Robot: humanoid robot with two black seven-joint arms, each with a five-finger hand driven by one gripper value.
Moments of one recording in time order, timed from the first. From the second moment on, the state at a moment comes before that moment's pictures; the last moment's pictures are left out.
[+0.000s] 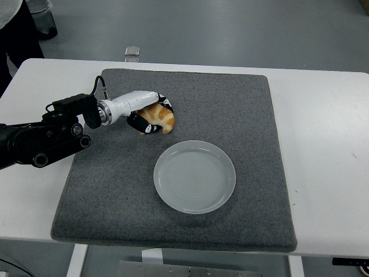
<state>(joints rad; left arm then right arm) -0.95 0.48 -0.21 -1.04 1.35 0.09 -0.17 0.03 0.00 -0.14 0.12 0.03 -0.02 -0.06</state>
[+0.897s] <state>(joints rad) -1.14 0.67 -0.39 -1.07 1.31 -0.28 -0.21 0.03 0.00 -0.14 0.12 0.03 -0.02 -0.06</state>
